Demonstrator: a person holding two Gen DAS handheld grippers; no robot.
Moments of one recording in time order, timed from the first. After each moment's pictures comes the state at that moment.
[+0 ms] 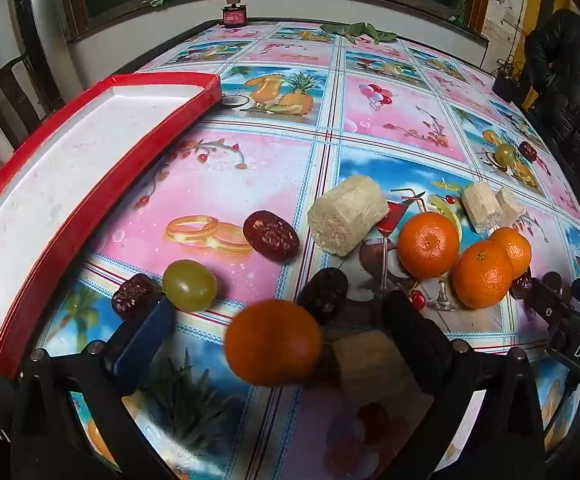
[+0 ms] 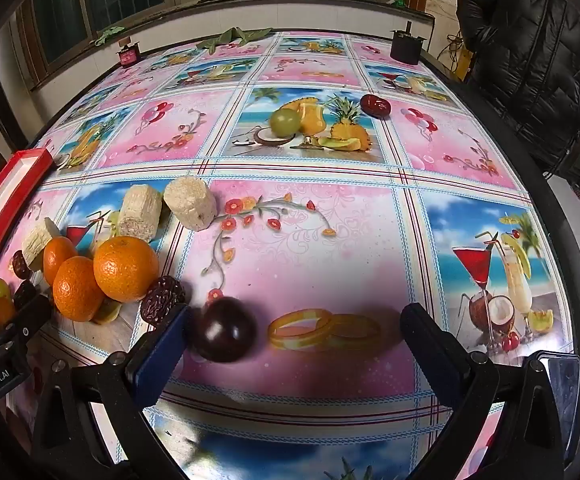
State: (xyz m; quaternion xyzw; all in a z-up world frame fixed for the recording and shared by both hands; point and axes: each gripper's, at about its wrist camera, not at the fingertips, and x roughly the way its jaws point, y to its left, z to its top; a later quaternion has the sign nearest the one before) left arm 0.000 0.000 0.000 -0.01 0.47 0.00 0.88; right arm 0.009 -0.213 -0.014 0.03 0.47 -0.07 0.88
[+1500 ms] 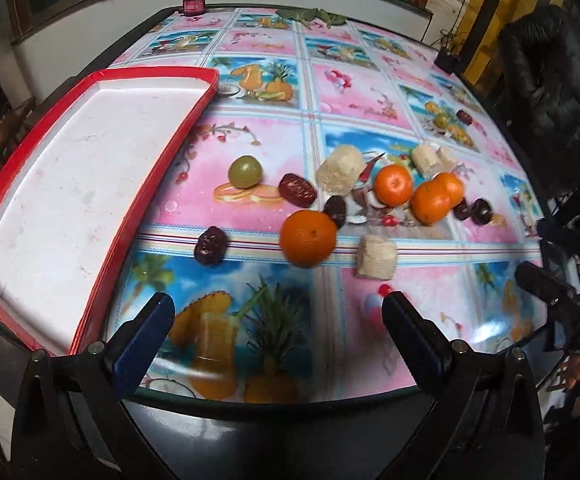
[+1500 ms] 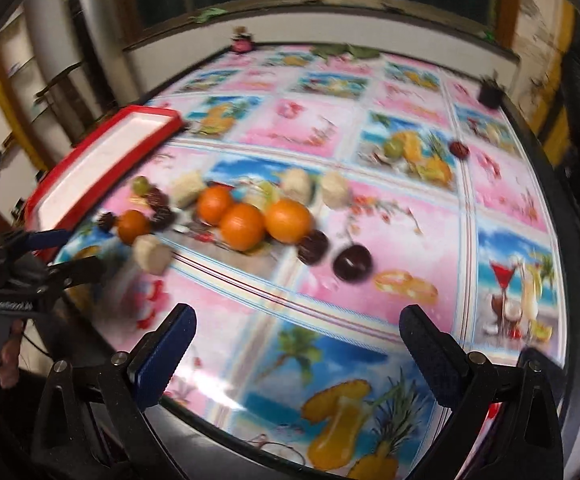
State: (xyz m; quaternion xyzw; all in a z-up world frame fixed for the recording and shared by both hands) left arm -0.033 0.054 0.042 -0.01 0.52 -0.13 0.85; right arm -0.049 -0.158 0.048 -0.03 0.46 0.10 0.88
